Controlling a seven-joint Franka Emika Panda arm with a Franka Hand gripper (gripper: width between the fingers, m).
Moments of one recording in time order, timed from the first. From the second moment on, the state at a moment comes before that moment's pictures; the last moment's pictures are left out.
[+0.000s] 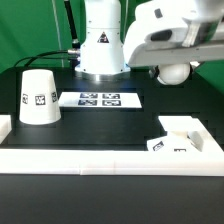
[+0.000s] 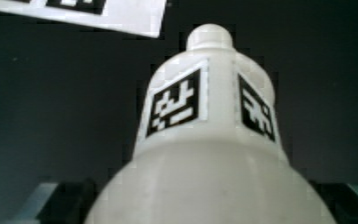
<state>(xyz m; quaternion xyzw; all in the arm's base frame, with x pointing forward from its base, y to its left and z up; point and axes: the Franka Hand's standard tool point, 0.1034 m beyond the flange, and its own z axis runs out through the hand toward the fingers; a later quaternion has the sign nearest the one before) 0.480 0.115 0.107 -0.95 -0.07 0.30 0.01</state>
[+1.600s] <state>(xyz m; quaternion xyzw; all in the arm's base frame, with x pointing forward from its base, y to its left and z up) 0.548 0.100 0.133 -0.97 -0.11 -0.20 0.02</state>
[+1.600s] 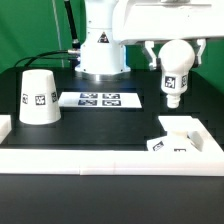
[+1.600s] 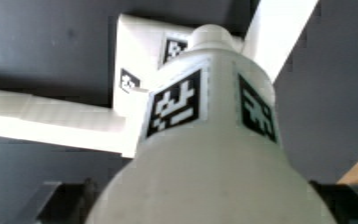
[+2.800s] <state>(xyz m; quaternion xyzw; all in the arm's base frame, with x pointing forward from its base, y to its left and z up) 0.590 0.105 0.145 -0.97 -0.16 -0.19 0.02</state>
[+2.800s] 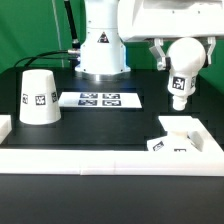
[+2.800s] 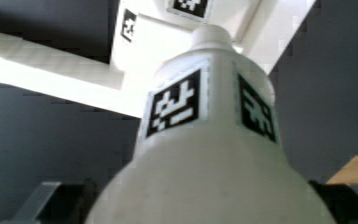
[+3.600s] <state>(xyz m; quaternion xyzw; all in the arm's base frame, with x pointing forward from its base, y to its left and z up) 0.622 0.101 0.155 -0.96 -0.18 -0.19 0.01</state>
